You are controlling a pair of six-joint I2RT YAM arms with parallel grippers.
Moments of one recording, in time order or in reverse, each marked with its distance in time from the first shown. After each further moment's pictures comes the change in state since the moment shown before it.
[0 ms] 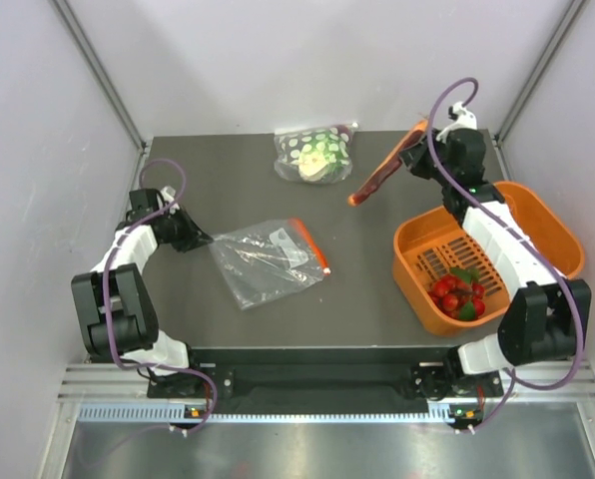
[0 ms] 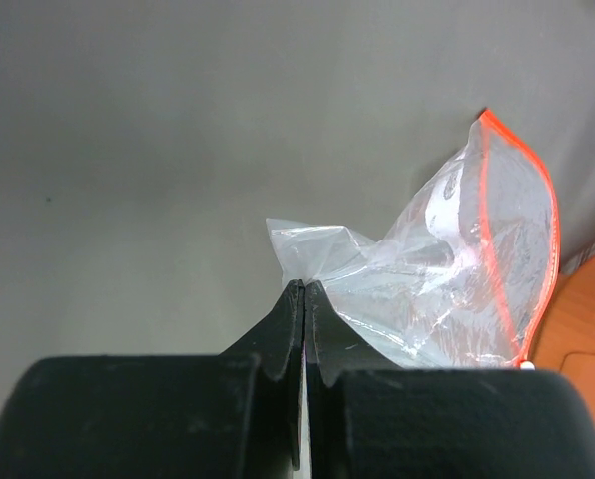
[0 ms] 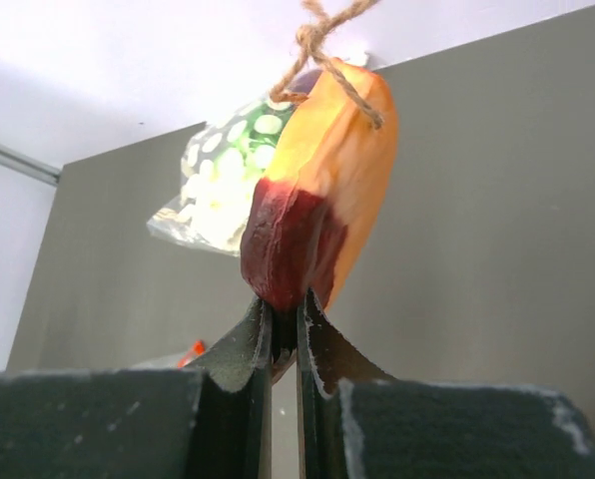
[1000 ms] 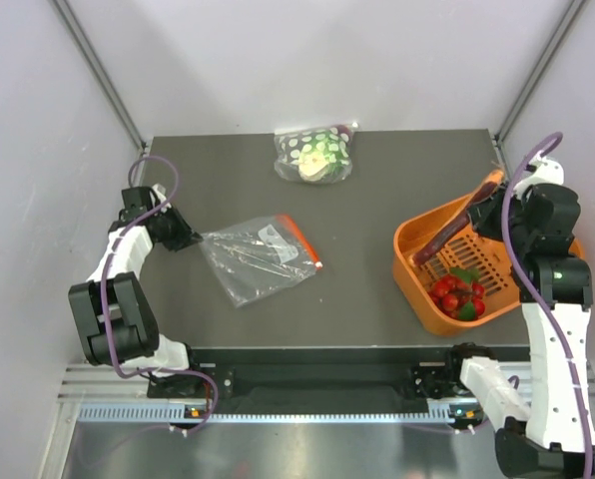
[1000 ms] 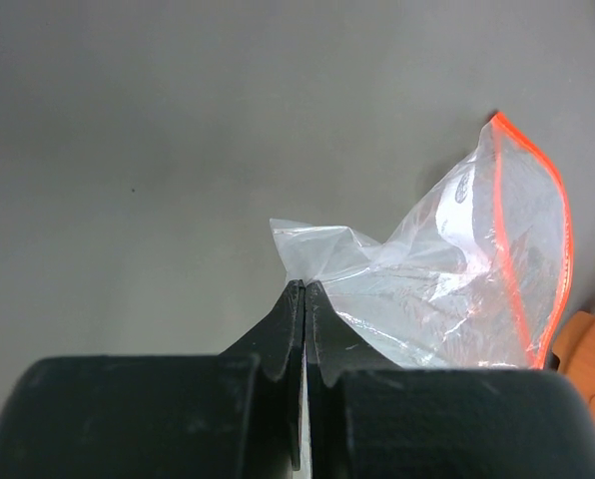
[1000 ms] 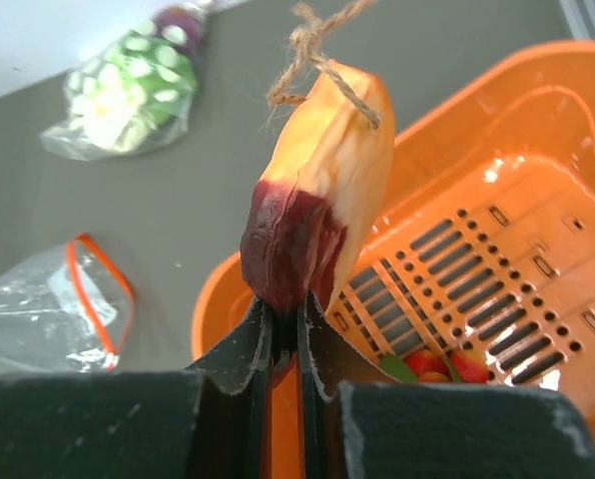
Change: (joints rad) left arm 0.030 -0.049 0.023 -0.051 -0.101 0.012; right arm -0.236 -0.623 0.011 -0.755 0.018 -0.204
